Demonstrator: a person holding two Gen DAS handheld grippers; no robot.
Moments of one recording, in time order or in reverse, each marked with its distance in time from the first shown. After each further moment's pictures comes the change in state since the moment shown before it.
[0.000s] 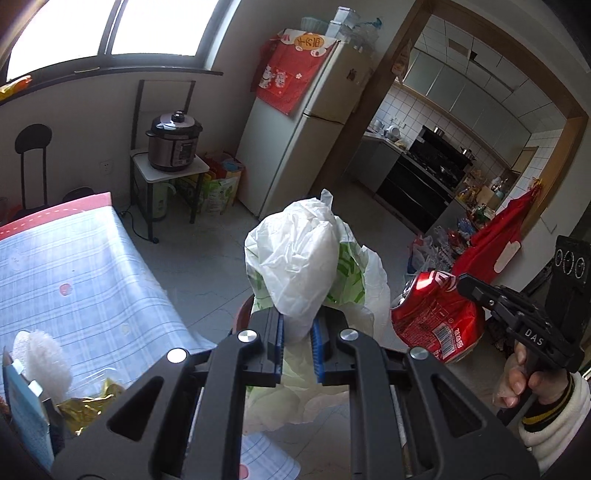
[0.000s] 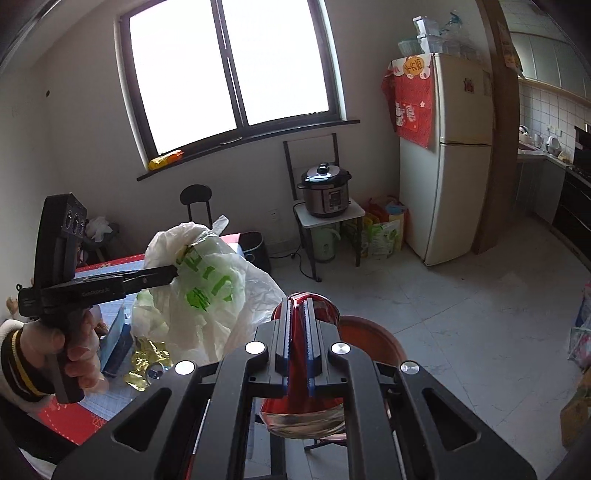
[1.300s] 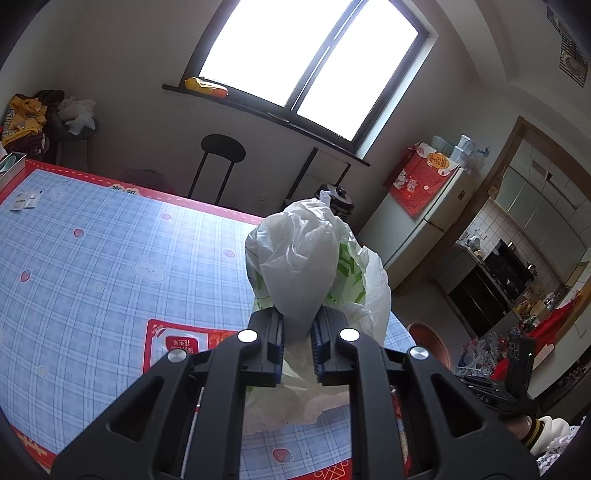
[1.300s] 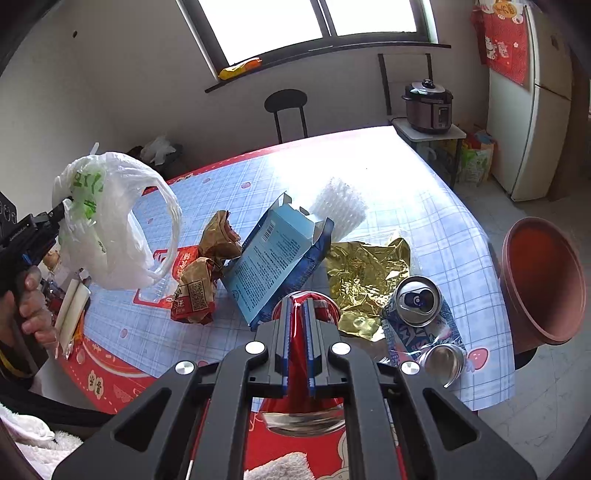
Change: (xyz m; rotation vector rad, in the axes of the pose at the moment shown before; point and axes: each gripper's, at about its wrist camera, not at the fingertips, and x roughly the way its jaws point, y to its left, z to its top) left arm -0.412 0.312 -0.176 -0.325 -0.353 0.289; right arm 0.090 0.347 -0.114 -0.022 0.298 0.199
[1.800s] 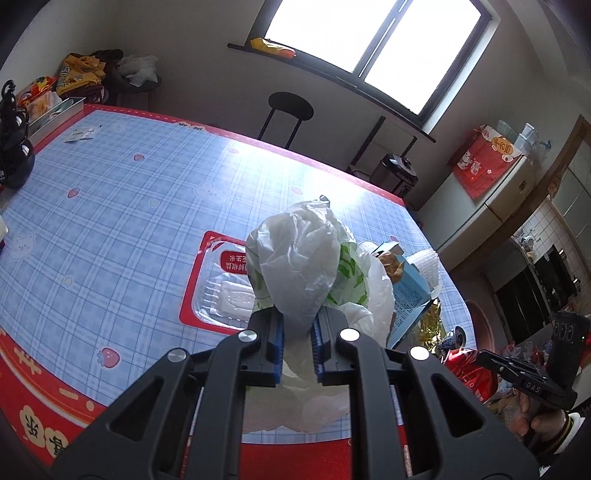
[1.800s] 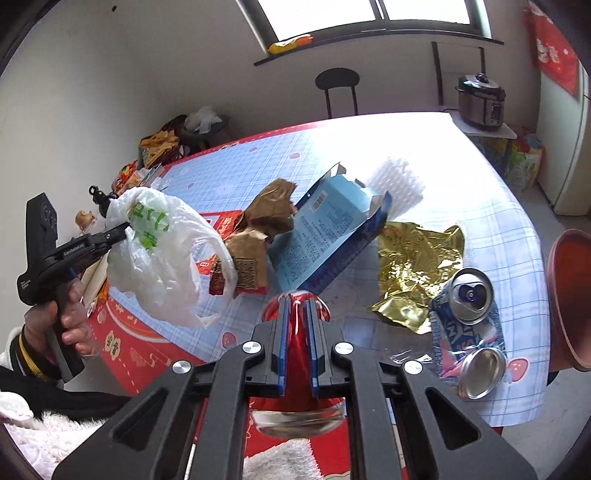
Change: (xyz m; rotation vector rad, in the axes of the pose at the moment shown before) left arm 0.011 0.029 -0.078 -0.101 0.119 0.244; right arm 0.019 0.006 -0.009 -0.095 0.076 0.162
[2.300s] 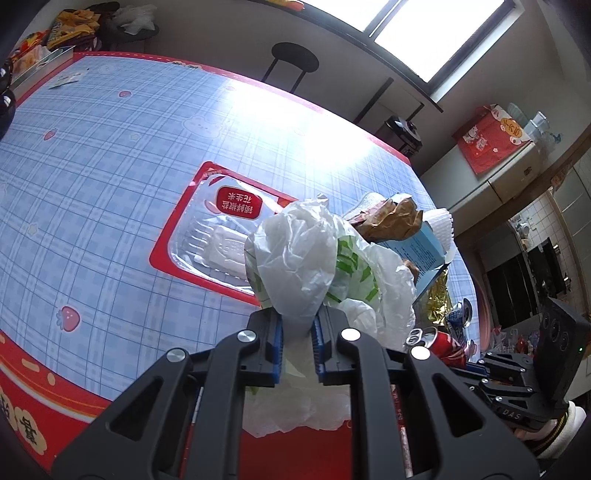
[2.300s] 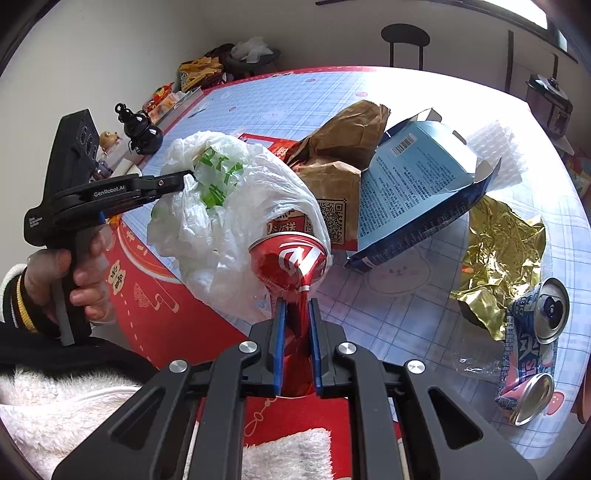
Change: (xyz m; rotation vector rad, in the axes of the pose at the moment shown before) left arm 0.061 0.009 -0.027 -0.075 0.187 -0.016; right arm 0.077 0.059 -0.012 -0.199 0.248 0.107
